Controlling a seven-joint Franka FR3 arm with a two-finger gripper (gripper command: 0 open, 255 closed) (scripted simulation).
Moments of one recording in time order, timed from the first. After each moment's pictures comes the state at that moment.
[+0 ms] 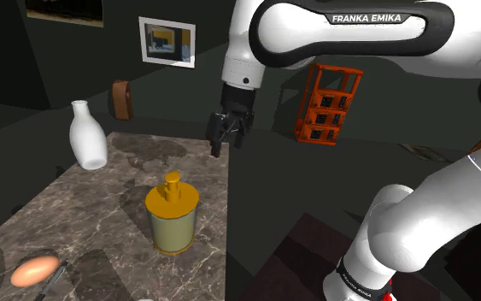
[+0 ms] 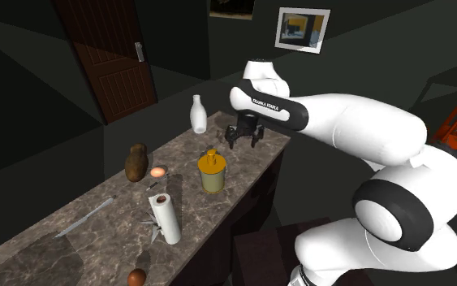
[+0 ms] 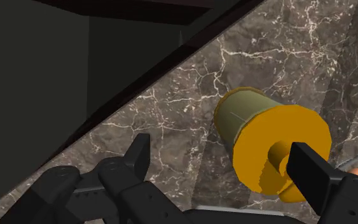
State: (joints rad) arm 0.06 -0.45 0.25 -2.16 0.23 1.76 0.20
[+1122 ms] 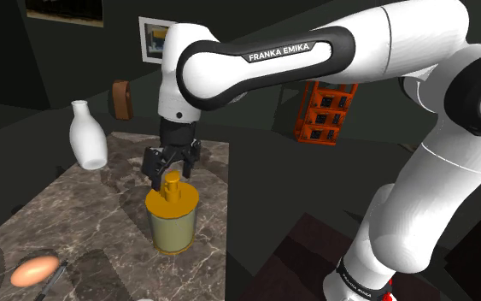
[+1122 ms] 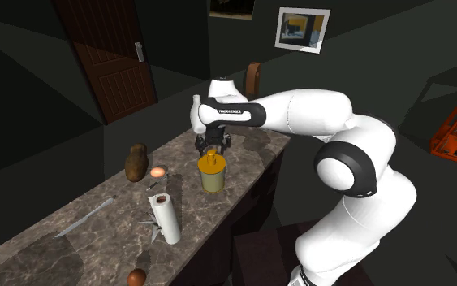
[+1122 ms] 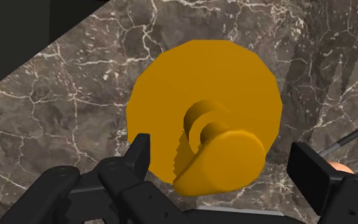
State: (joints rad) arm 0.11 -0.08 0.40 -2.00 0.21 1.97 0.33
